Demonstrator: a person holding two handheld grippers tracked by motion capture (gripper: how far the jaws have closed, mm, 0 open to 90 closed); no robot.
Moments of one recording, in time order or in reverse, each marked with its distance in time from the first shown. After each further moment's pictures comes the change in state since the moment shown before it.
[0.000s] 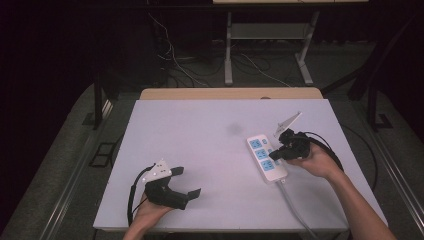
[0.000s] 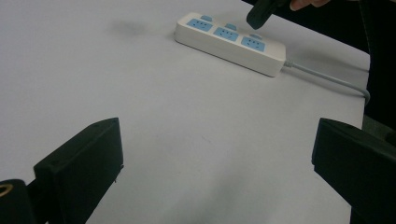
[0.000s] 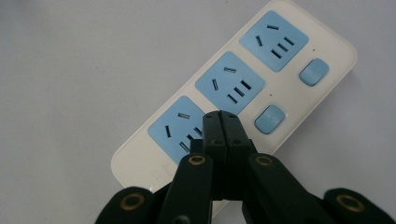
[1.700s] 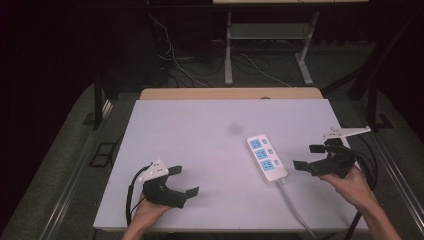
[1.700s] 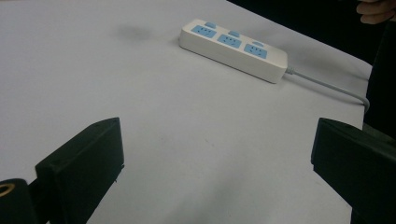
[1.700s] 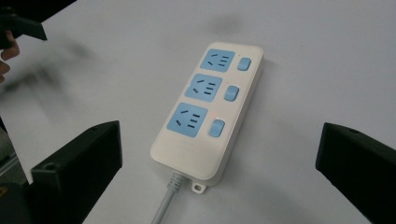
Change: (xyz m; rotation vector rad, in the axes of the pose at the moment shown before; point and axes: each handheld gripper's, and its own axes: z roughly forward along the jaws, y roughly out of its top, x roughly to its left) left arm 0.004 0.000 -0.004 -0.023 0.005 -0.017; right arm 0.030 -0.081 -0.068 -0.406 -0.093 0.386
